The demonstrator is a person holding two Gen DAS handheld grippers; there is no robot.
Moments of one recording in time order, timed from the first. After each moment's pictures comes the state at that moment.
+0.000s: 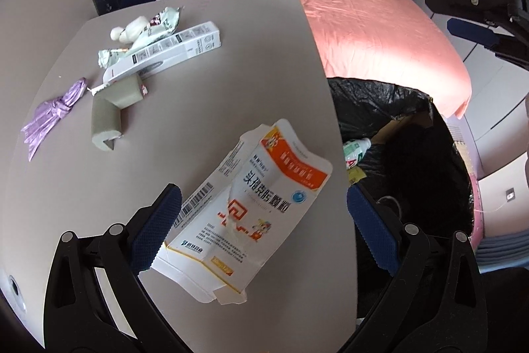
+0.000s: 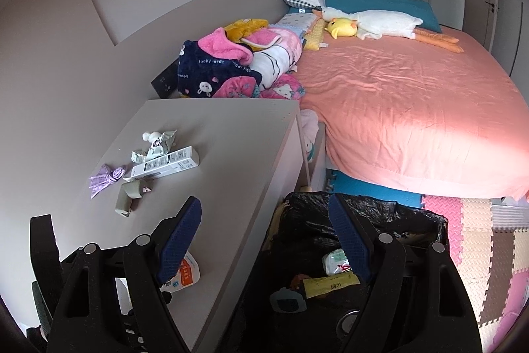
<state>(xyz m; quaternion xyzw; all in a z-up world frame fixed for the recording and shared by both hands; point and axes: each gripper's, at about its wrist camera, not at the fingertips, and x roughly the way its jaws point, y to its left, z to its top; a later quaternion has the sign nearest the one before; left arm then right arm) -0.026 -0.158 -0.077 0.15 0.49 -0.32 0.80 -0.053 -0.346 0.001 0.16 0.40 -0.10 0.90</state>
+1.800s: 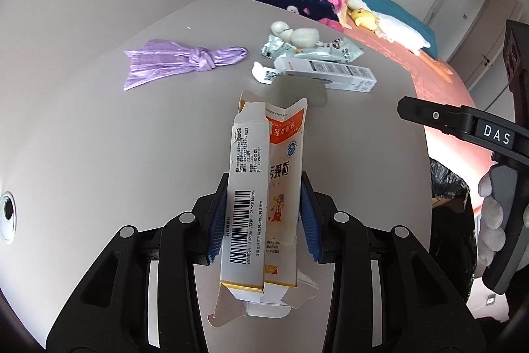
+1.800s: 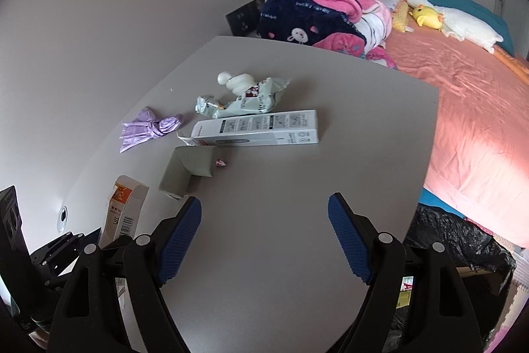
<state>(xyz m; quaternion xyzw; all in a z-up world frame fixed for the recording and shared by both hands) 0.015 -0.016 -0.070 -0.01 0.47 -0.17 0.87 0.059 -0.220 -0.056 0.10 0.47 0.05 0.88</state>
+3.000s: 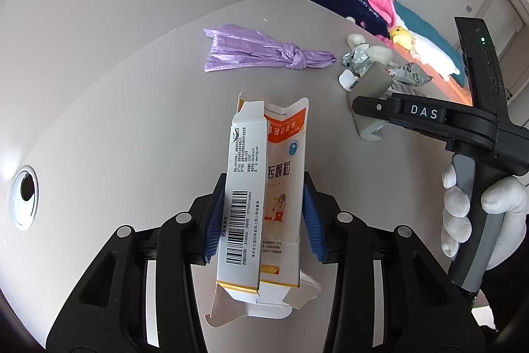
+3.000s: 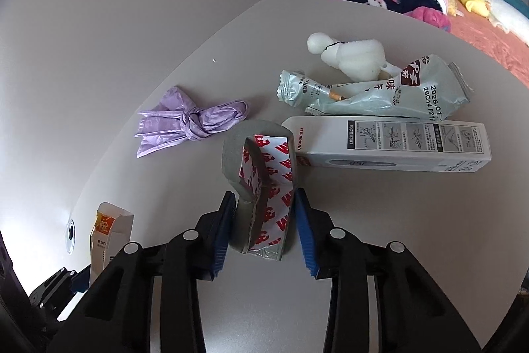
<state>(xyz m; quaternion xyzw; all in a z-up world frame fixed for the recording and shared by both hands) 0.033 0.054 -0.083 -0.06 0.48 -0.11 0.87 0.137 -0.140 -0.107 0.12 0.51 0.11 0.84</state>
